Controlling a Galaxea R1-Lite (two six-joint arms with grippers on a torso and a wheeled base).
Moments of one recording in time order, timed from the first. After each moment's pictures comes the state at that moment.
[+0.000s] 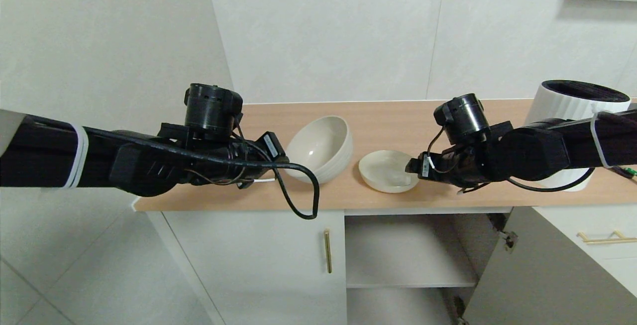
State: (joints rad) left arm -0.36 1.91 -1.24 -0.14 -0.12 -0.79; right arm 0.47 2.00 -1.41 0.11 -0.31 0.47
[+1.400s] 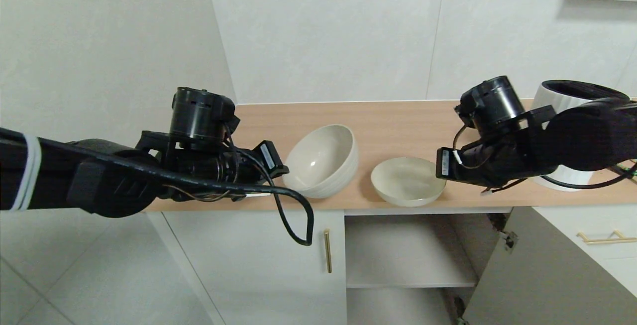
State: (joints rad) left arm -0.40 1.80 -1.12 -0.14 -0.12 -0.78; right arm 0.47 1.84 -1.37 0.26 -0.22 0.47
